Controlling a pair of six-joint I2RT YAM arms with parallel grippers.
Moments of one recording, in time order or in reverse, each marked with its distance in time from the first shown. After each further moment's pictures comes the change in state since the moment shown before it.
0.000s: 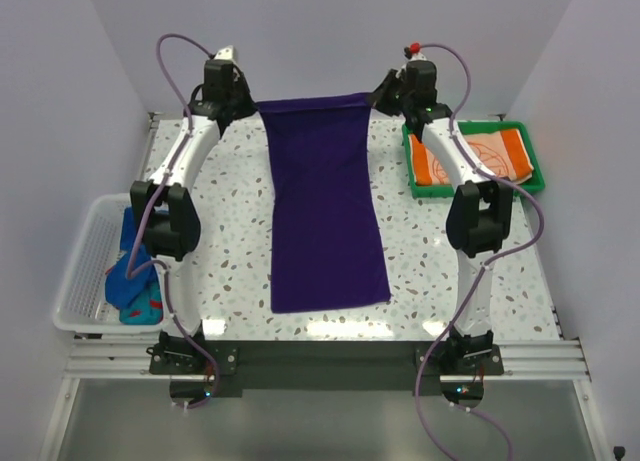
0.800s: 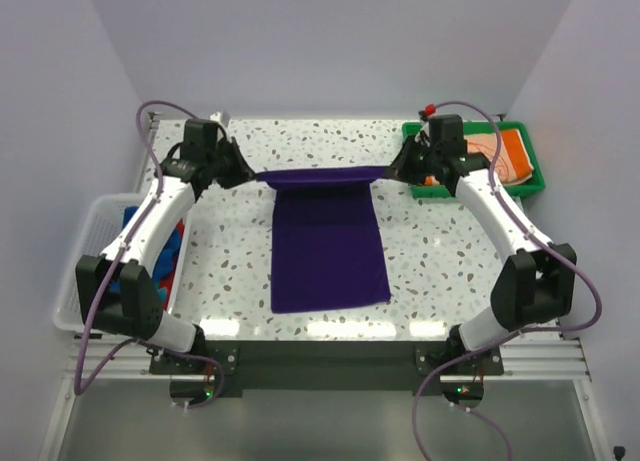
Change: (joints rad) left arm -0.020 -0.612 -0.706 -0.119 0.196 -0.136; right arm 0.000 -0.608 -0.667 -0.295 -0.085 -0.032
